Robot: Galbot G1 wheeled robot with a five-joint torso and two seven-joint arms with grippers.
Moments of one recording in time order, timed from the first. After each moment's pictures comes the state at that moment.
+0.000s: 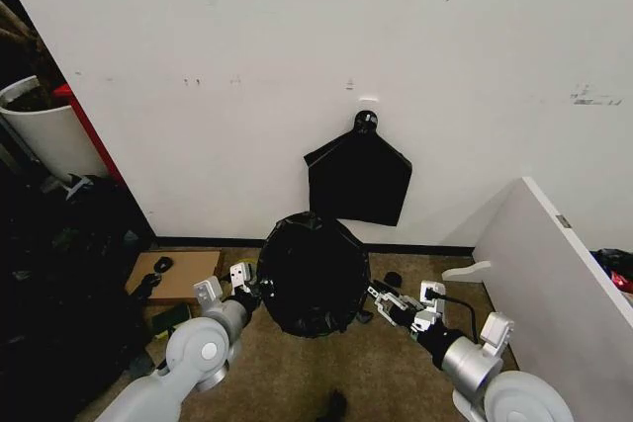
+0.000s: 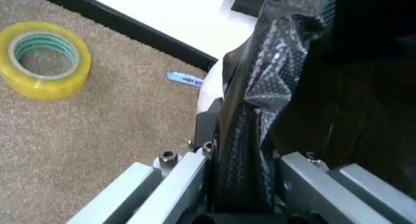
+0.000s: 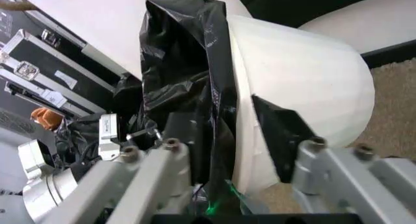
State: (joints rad) left arm 1.19 -0.98 -0.11 -1.93 -1.24 0.27 -0.43; right arm -1.60 0.99 0.39 2.25 1.14 -0.31 0.06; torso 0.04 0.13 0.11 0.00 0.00
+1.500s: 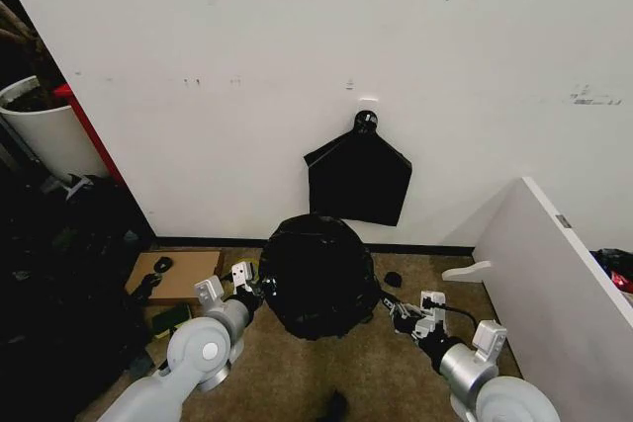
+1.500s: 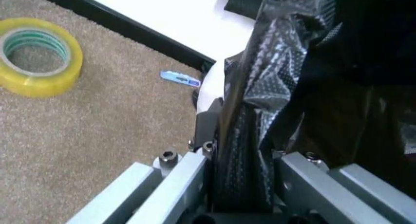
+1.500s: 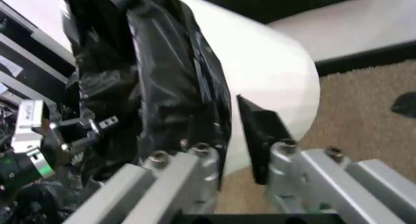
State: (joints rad) left arm 1.19 -0.99 -0.11 -1.94 -1.25 0.27 -0.43; right arm -1.59 1.00 0.36 2.17 0.98 -0.24 0.07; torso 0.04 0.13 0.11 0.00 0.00
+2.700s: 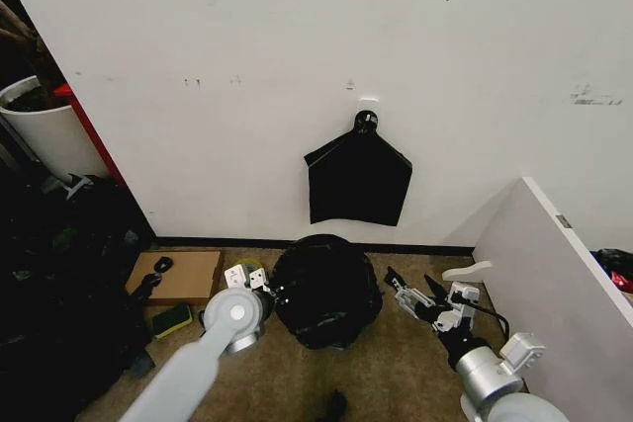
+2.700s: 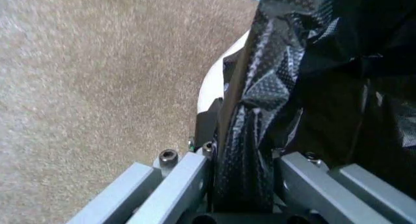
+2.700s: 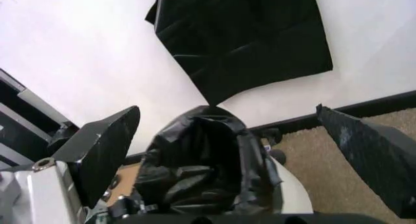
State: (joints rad) left arm 0.98 -1.19 -0.05 -1.71 -1.46 0.54 -0.88; right arm -1.71 1.10 0.45 2.28 0.87 -0.11 0.12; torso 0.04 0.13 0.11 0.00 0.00
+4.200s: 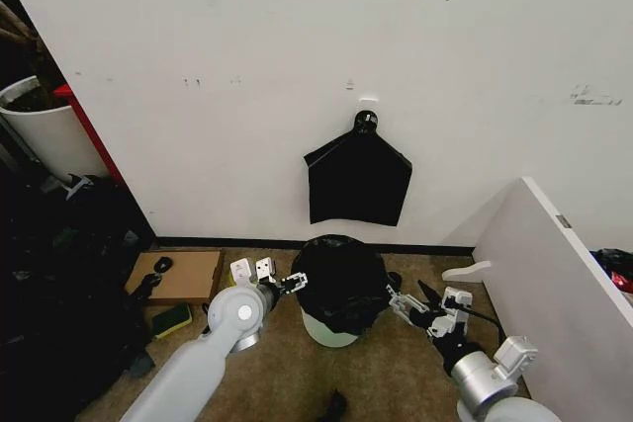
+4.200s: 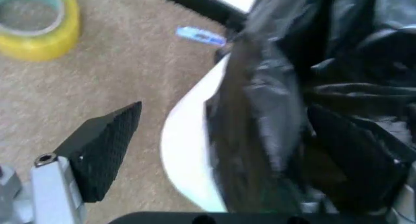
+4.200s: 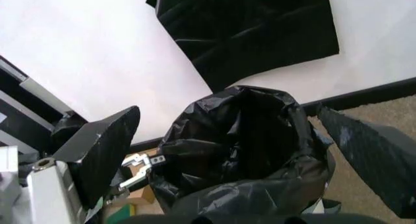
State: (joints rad) left arm 1.02 -1.16 -0.05 -1.78 -1.23 0.49 -0.60; right arm -1.72 1.10 0.43 2.27 0.86 -0.11 0.11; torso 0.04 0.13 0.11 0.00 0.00
